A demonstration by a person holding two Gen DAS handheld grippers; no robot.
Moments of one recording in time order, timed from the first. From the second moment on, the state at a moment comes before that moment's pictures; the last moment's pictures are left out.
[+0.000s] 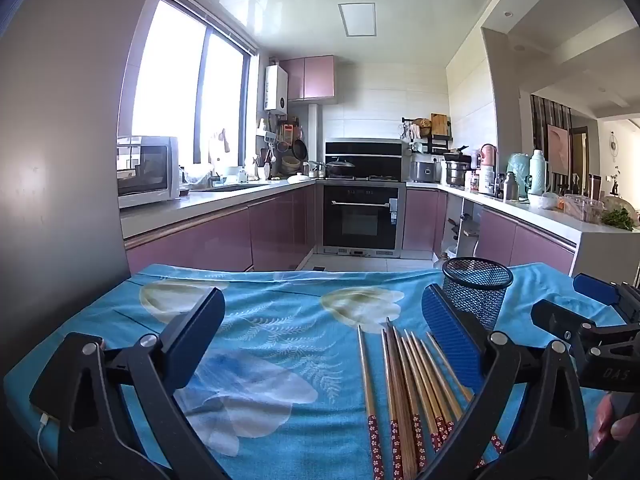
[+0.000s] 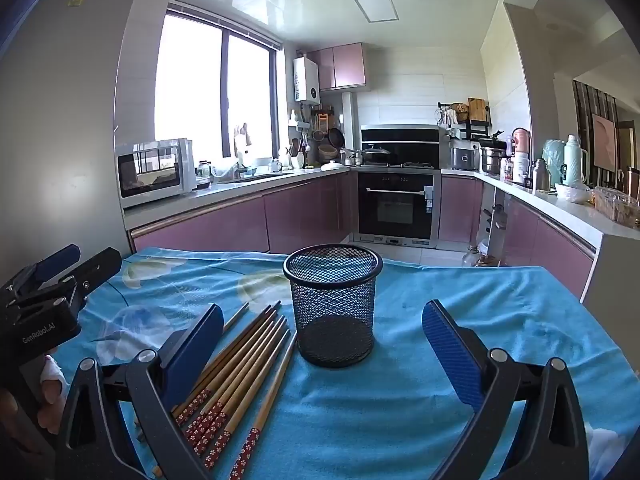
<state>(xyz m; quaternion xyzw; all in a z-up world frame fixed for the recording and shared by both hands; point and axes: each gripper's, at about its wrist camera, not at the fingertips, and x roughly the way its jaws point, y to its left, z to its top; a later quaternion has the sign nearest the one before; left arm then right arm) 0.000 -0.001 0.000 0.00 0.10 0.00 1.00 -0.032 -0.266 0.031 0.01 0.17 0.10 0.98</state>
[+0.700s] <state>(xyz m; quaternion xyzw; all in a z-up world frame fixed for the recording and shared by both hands) 0.000 0.005 0.000 0.00 0.10 0.00 0.99 -0.031 -0.266 0.036 0.00 0.16 0.10 0.98</state>
